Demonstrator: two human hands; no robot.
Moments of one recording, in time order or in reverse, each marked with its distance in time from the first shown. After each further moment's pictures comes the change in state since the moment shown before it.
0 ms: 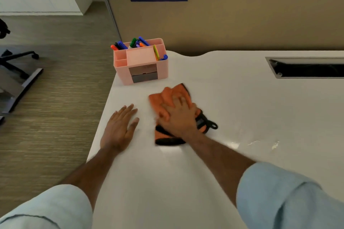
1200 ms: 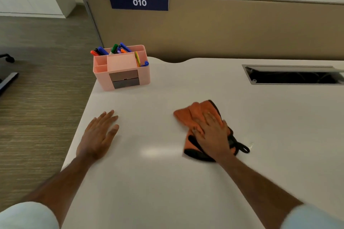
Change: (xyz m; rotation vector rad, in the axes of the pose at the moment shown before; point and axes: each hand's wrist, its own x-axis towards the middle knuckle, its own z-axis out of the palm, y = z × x) left_hand -0.001 0.002 0.000 0.001 -0.031 0.015; right_hand -0.088 0.135 -0.010 0.048 0.213 0.180
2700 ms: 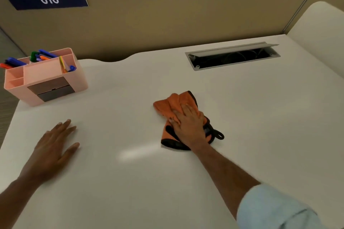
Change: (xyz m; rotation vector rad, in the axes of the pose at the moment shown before) left_hand 0.023 0.039 0.028 0.159 -0.103 0.184; right_hand -0.024 0.097 -0.033 0.033 0.028 0.174
